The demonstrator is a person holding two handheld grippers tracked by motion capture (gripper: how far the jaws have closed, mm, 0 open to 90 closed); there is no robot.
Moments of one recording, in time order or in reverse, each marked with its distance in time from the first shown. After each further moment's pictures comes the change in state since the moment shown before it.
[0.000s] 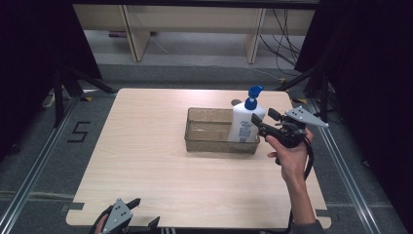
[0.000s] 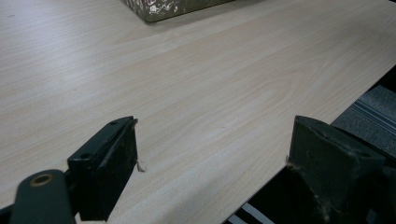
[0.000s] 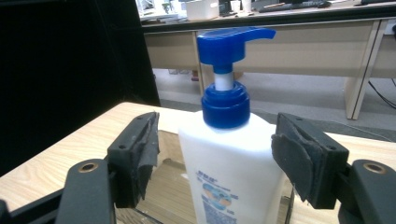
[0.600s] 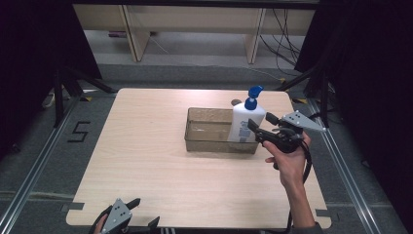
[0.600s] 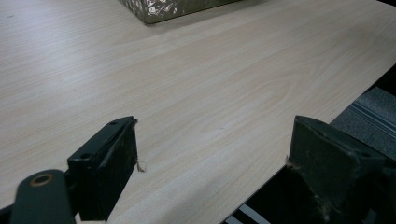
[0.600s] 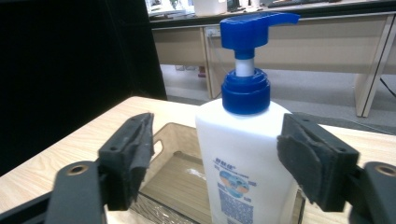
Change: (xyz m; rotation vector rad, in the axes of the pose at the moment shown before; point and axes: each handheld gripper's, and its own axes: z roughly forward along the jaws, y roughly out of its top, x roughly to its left) left arm 0.001 0.000 0.000 -0.004 -0.007 0.005; right arm 0.010 -0.007 -0.004 0.026 0.028 -0.001
